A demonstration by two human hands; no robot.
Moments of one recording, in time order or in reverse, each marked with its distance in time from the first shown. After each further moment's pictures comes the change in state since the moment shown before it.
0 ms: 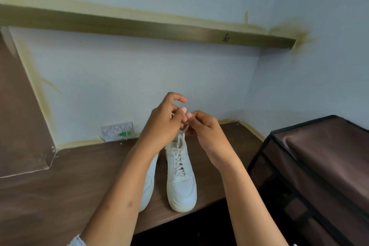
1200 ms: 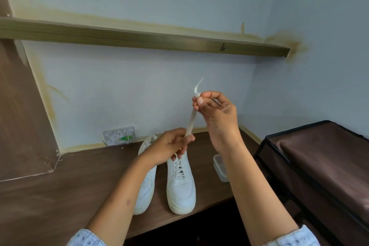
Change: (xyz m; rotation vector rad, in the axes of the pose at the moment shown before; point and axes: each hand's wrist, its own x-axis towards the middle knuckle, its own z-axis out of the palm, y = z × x) left_hand -0.010 -0.049 0.015 -0.179 -0.397 -0.132; right_hand 0.004 -0.051 -0.011 0.473 0.213 -0.126
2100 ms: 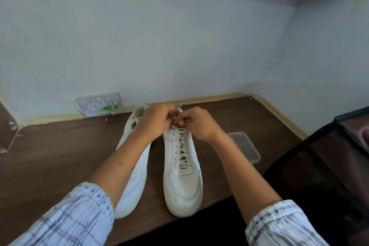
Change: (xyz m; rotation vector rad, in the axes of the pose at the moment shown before) left_hand 0.108 -0.151 -0.019 0.634 0.226 -0.004; right_hand 0.083 0.207 -0.085 -1.224 -0.456 0.220
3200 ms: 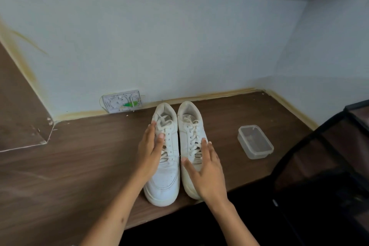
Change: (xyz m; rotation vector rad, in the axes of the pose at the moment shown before) left_hand -0.122 -0.046 0.019 -0.457 0.135 -0.351; right_hand -0.126 -0.013 0.100 0.095 0.178 0.287
